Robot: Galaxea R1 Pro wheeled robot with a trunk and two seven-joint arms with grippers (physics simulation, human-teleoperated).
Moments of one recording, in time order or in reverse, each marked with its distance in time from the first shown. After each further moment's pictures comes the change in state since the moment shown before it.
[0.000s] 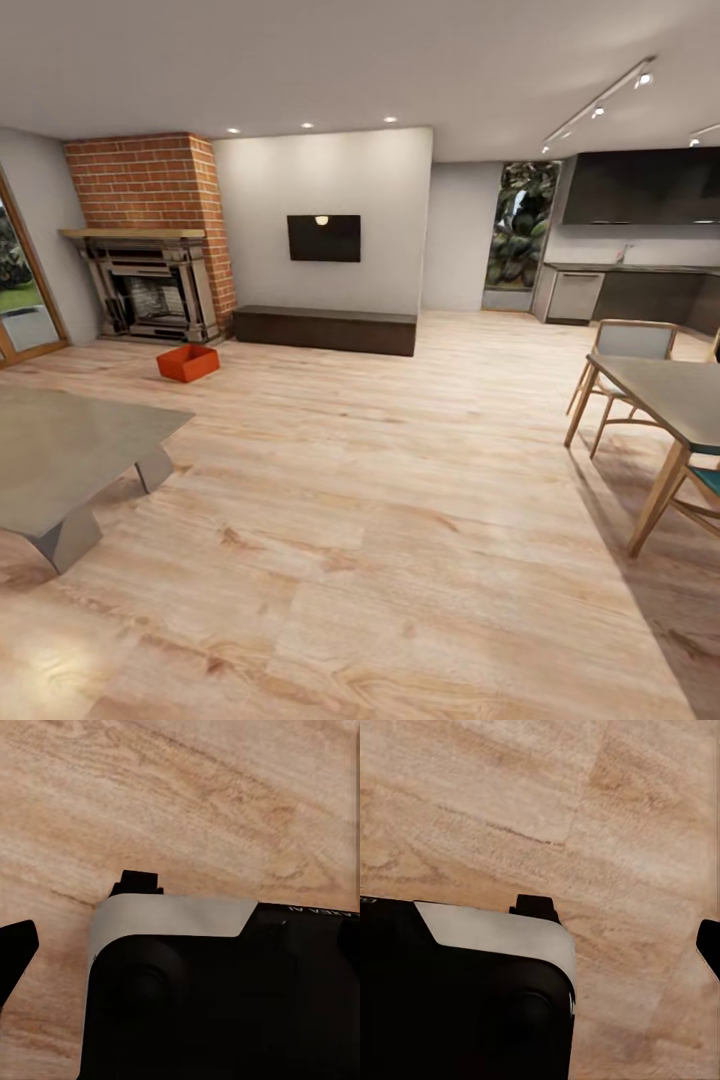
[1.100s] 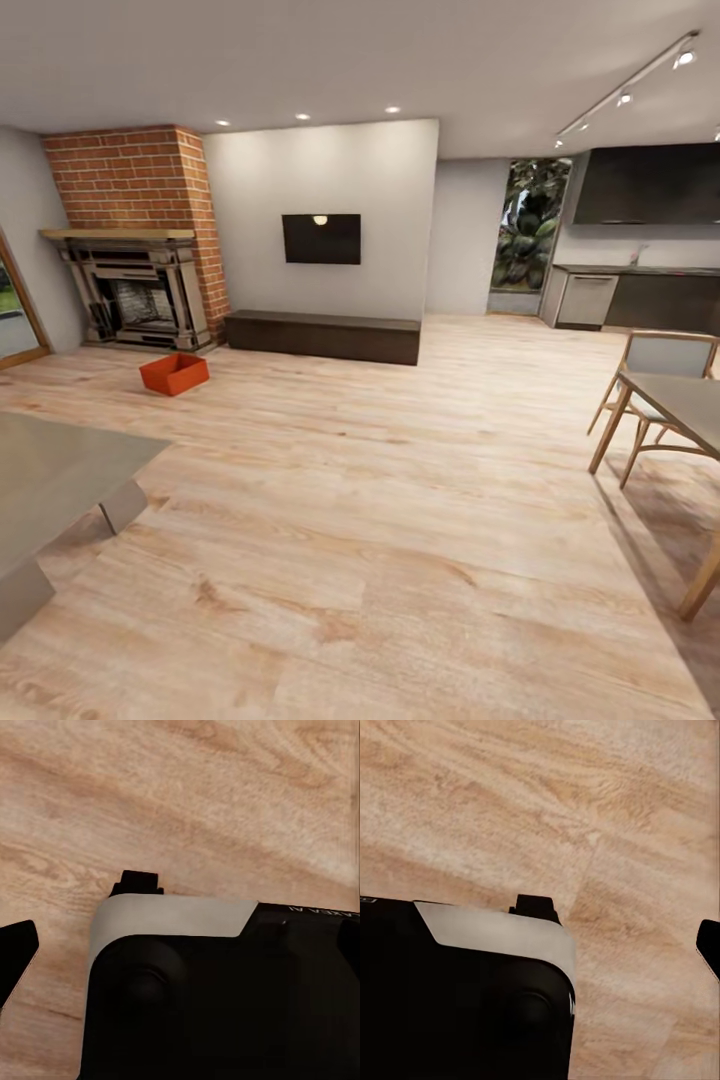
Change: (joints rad) left arm 0.000 0.000 0.000 0.000 0.000 0.000 0.001; right arm 0.000 0.000 0.000 0.000 0.001 0.000 0.000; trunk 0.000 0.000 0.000
